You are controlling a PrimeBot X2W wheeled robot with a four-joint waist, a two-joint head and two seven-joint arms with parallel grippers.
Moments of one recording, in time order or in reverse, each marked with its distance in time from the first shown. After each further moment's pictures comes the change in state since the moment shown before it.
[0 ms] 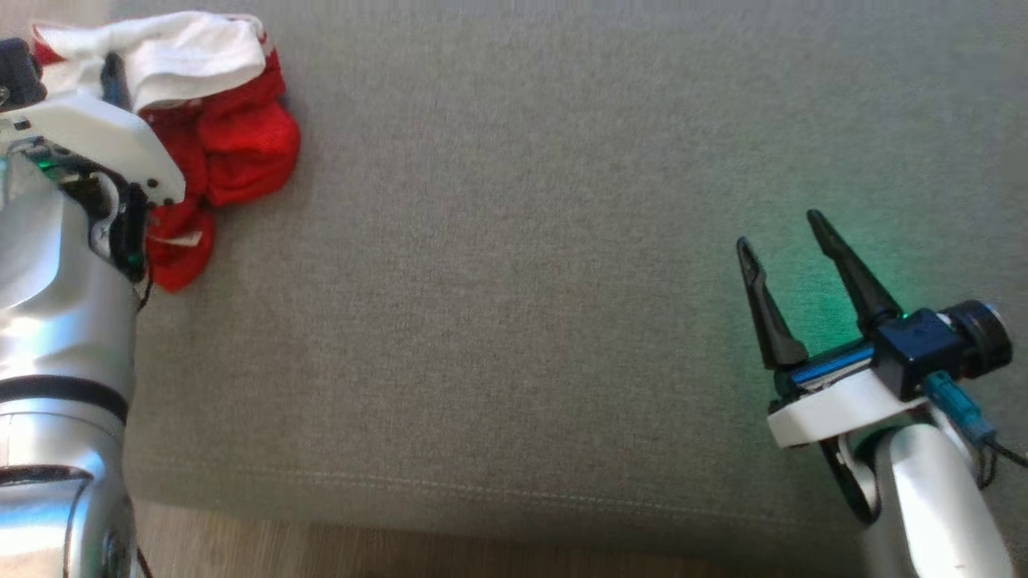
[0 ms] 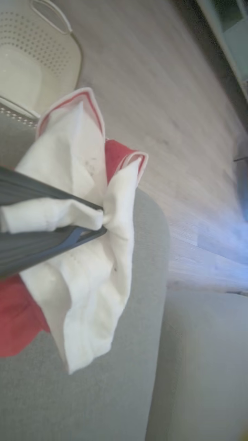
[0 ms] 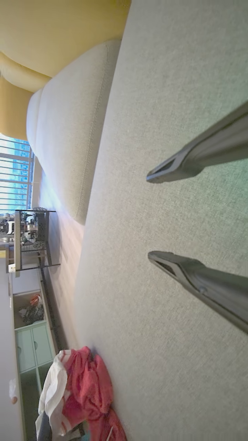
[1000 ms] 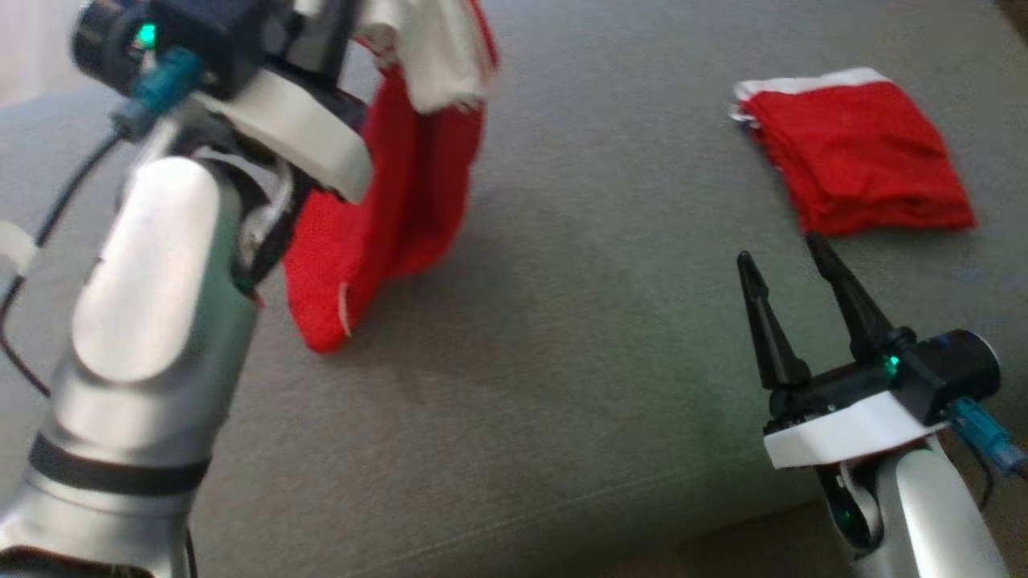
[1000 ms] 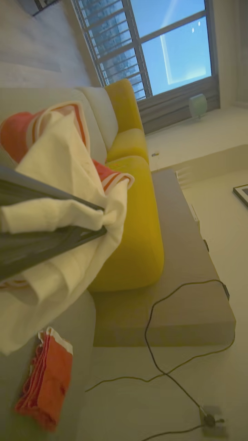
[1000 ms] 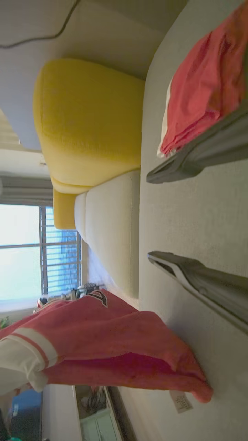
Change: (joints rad) left arm 0.213 -0.006 -0.358 -0.941 0.013 -0.054 0.113; right arm 0.066 0.017 0.025 -0.053 0.160 0.000 0.000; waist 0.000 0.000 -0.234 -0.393
